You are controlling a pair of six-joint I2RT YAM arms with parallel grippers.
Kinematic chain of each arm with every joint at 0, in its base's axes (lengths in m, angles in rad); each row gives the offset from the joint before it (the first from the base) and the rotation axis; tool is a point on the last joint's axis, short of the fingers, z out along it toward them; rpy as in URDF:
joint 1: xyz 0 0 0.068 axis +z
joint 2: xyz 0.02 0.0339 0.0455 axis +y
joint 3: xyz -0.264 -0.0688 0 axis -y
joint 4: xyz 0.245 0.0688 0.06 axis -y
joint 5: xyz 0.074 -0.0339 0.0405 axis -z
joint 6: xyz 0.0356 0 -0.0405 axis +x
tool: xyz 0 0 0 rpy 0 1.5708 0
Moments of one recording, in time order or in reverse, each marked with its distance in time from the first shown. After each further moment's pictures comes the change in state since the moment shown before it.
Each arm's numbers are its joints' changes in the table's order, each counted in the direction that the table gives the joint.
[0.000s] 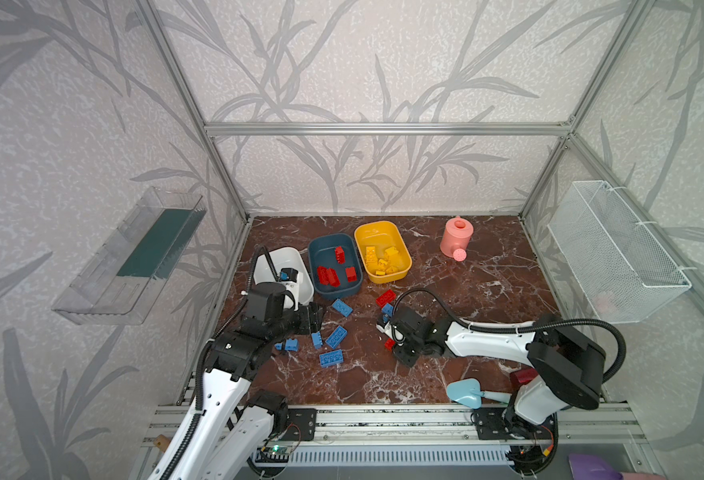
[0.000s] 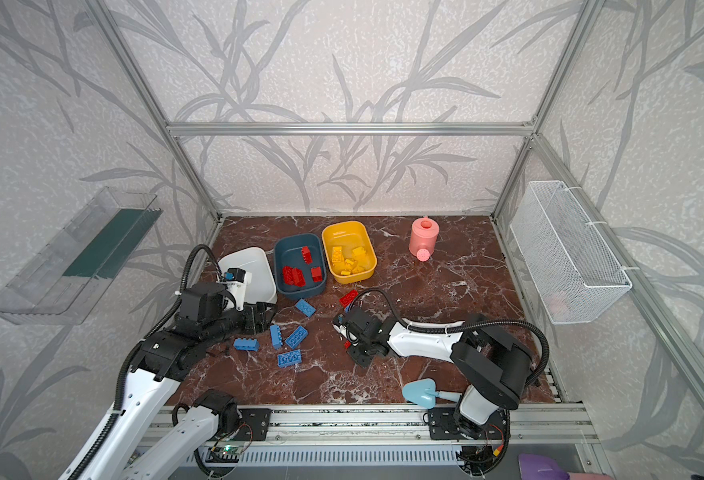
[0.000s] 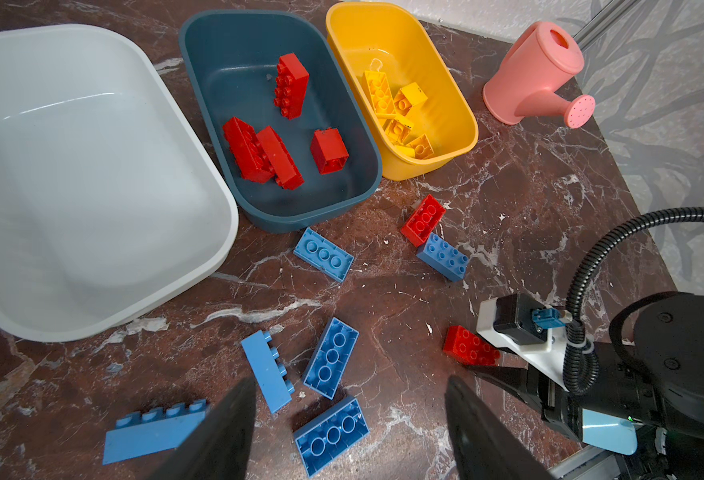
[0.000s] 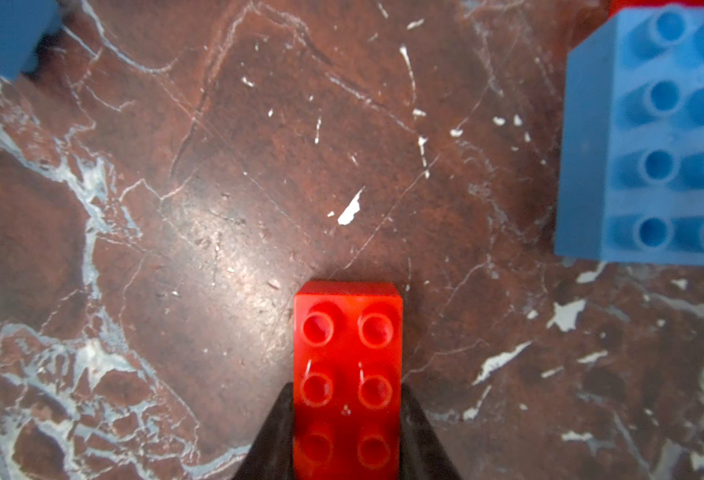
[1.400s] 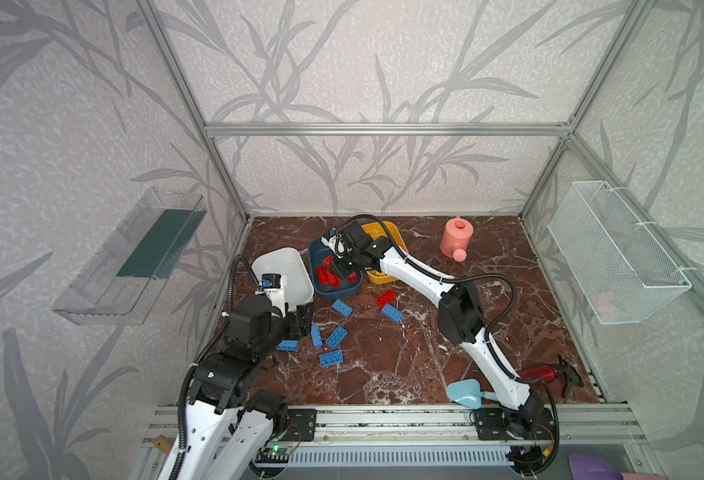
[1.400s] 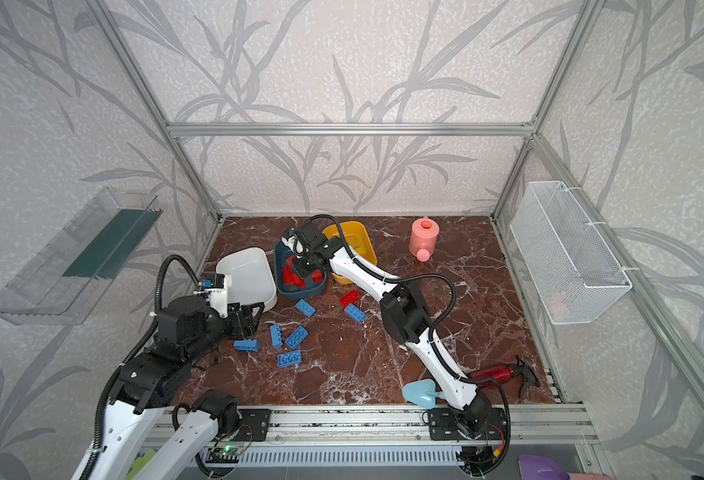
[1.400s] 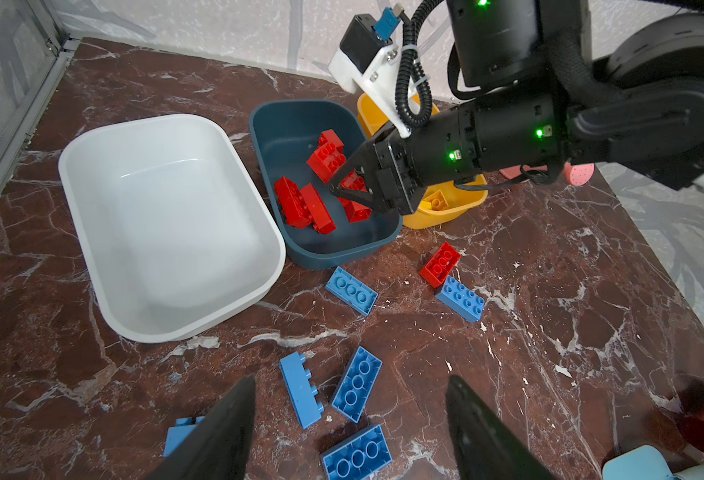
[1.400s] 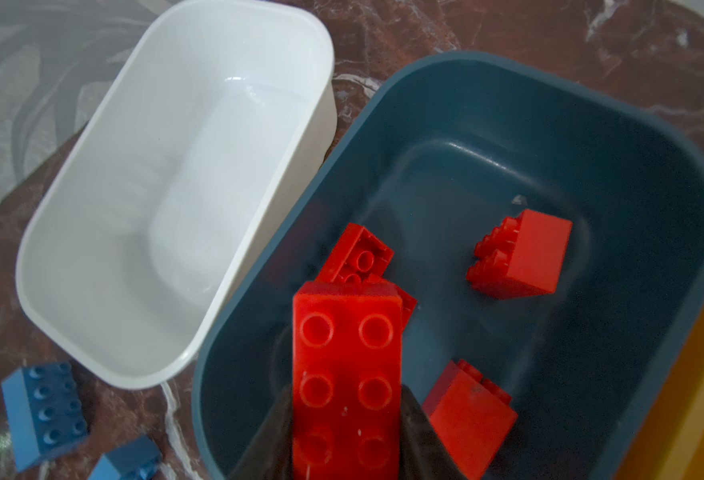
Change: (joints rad) left arm 0.000 -0.150 -0.003 -0.008 -0.139 -0.003; right arm -0.187 0.910 1.592 -0.387 -0.190 -0.022
